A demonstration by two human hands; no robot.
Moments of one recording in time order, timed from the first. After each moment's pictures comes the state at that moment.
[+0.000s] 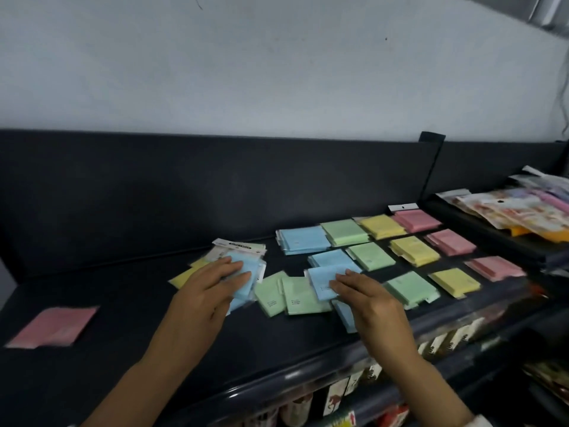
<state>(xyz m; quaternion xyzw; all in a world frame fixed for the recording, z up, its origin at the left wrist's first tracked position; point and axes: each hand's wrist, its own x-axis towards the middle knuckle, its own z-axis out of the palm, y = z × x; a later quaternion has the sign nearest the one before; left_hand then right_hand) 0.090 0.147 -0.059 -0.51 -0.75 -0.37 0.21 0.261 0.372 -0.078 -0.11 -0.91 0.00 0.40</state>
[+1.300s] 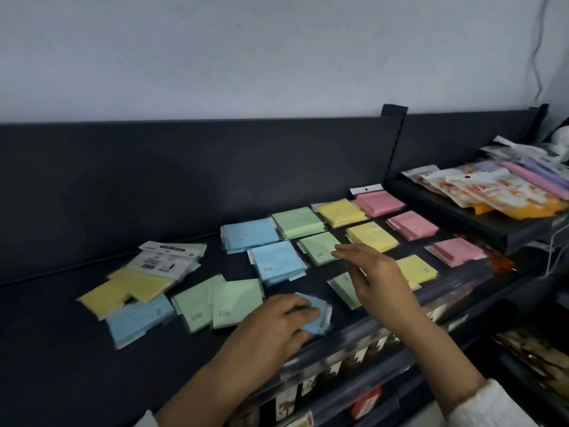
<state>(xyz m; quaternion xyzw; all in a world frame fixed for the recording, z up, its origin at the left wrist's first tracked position) 0.182 0.306 -0.076 -0.66 -0.71 -0.25 0.05 0.299 0.478 -0.040 -0.17 -0.93 0.12 0.31</state>
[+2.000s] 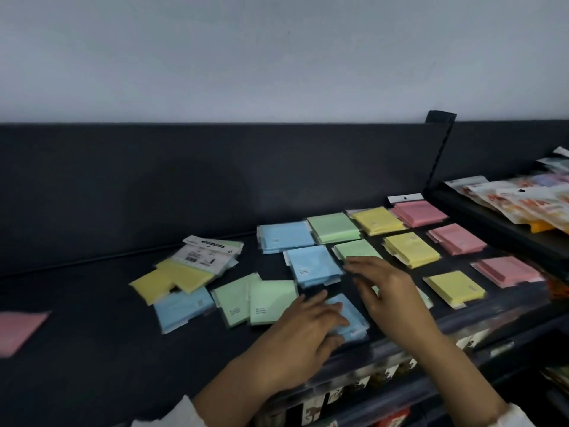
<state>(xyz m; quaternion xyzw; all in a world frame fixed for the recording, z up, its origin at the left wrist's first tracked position) 0.178 0.302 -0.075 -0.64 -0.73 -0.23 -0.05 0.276 0.455 -0.044 -0.13 -0.93 0.14 0.30</state>
